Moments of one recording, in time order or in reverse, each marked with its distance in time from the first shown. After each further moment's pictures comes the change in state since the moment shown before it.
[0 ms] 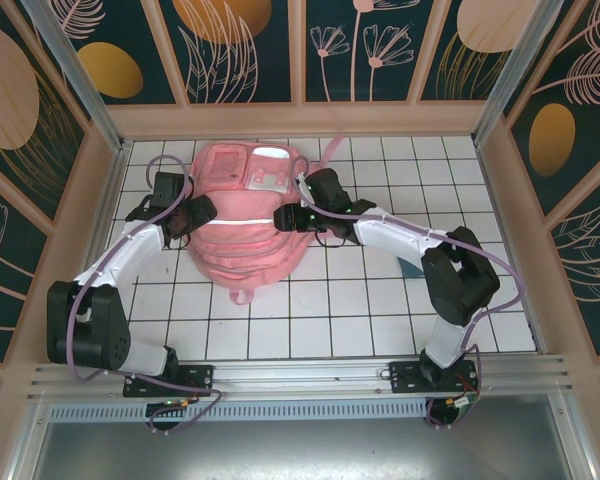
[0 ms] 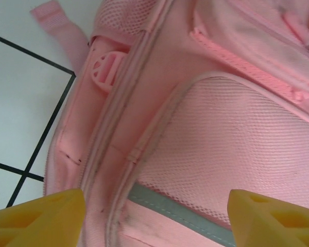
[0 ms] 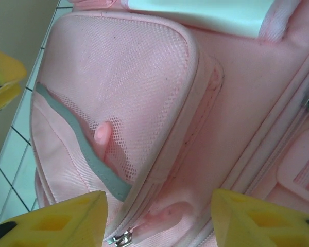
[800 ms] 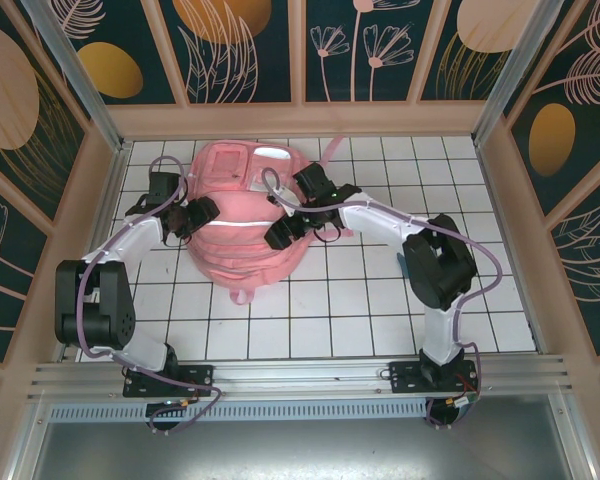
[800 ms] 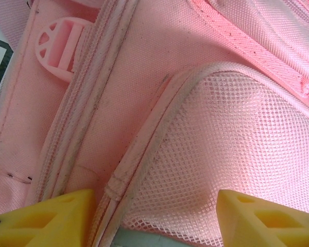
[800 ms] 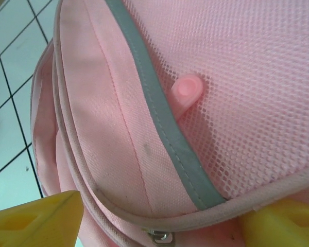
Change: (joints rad) left arm 0.067 0.112 0.002 0.079 0.258 0.017; right arm -0.002 0.169 0.231 -0.319 -0.245 -0.575
